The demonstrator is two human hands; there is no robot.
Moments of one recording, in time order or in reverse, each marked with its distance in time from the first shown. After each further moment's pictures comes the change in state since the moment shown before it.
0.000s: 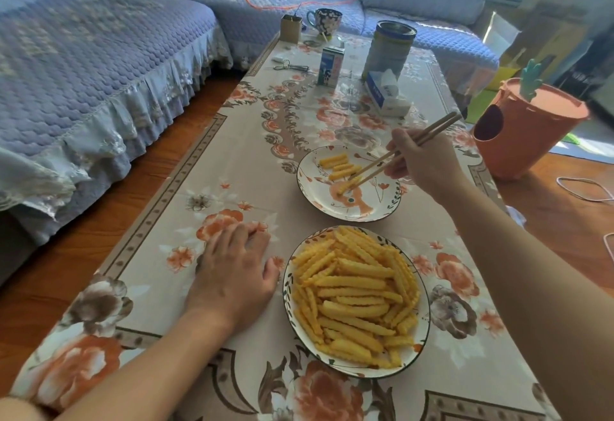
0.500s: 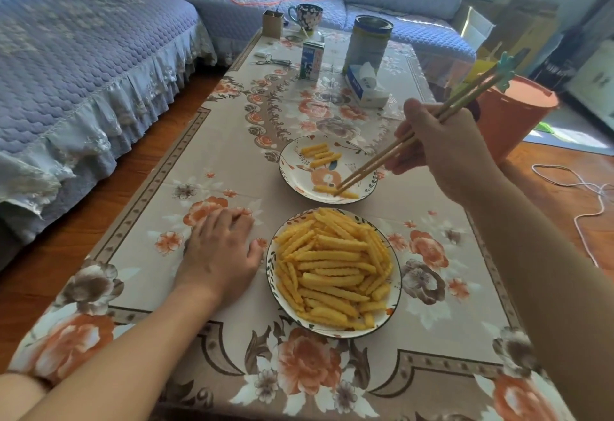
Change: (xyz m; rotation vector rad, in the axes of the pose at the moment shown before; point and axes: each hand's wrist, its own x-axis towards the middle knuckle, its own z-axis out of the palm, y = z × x) left_hand -0.001 0.003 -0.005 -0.003 -0.010 -0.008; right_hand -0.075 -0.052 -0.050 0.136 -0.079 -0.052
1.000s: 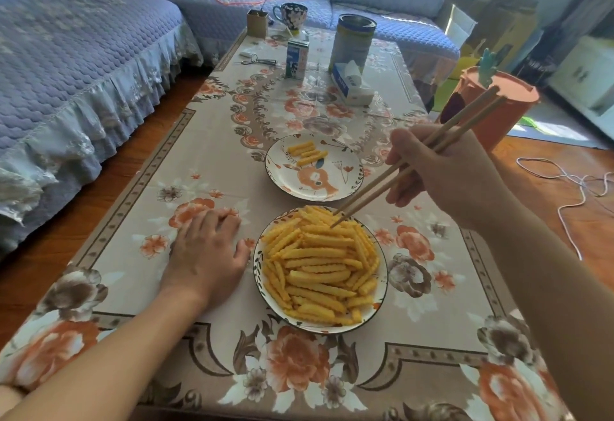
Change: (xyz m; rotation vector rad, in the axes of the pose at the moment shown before) left_hand -0.001 0.001 -0.001 -0.004 0.004 -0.001; right_hand -0.053 -0.012 -0.015 -0.152 -0.075 -0.064
